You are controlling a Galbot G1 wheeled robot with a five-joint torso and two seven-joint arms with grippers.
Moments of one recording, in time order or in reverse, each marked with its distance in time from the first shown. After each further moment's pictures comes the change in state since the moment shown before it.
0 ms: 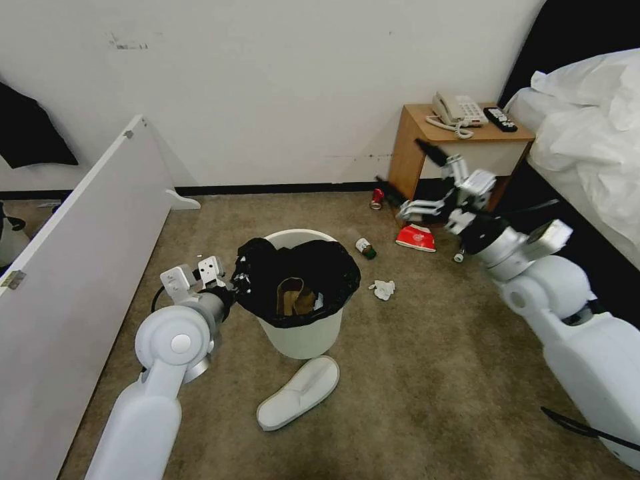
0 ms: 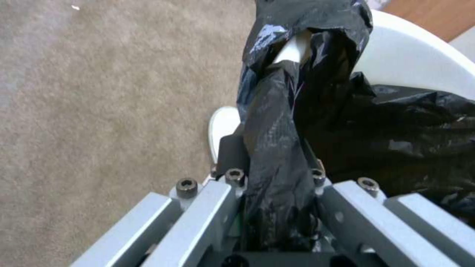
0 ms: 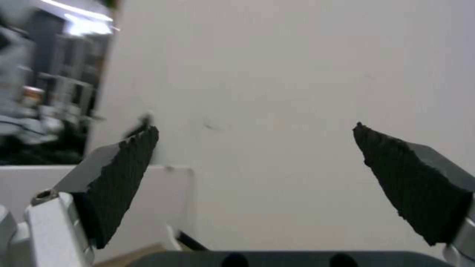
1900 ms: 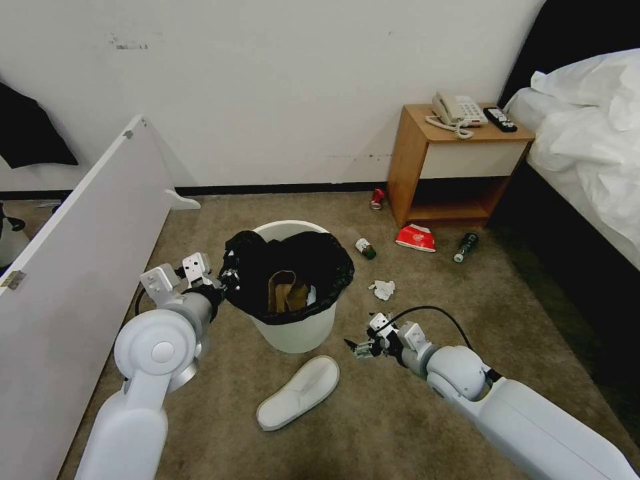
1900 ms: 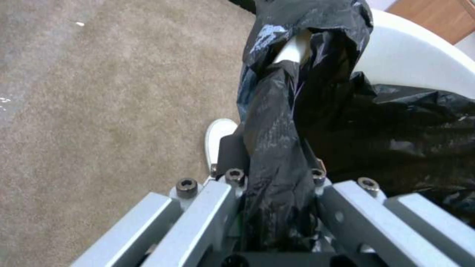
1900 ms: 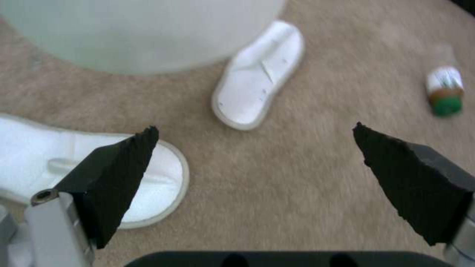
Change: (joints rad) left arm 0.031 -0.006 -0.031 -0.064 -0.004 0.000 0.000; right arm -0.006 0.020 -0.614 -0.263 -0.371 -0.426 0.180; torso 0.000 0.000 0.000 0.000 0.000
